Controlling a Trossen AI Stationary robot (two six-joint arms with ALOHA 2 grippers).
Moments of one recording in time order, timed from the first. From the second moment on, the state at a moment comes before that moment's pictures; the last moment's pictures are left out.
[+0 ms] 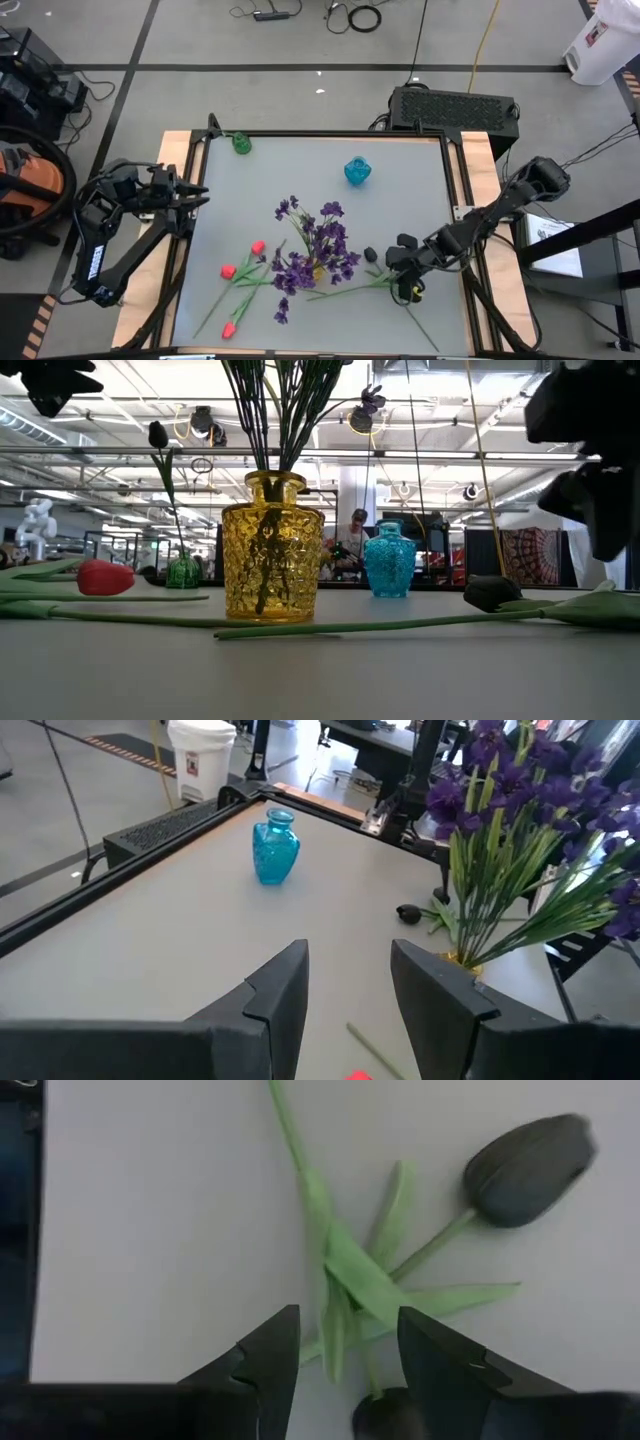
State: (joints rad) left arm 1.05 0.11 0.77 -1.05 0.82 0.03; right arm 0.55 1.32 0.66 -0.36 0.05 0.74
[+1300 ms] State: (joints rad) left arm 1.05 0.11 0.77 -1.05 0.80 0.03; right arm 0.63 1.36 0.50 -0.17 0.05 0.89
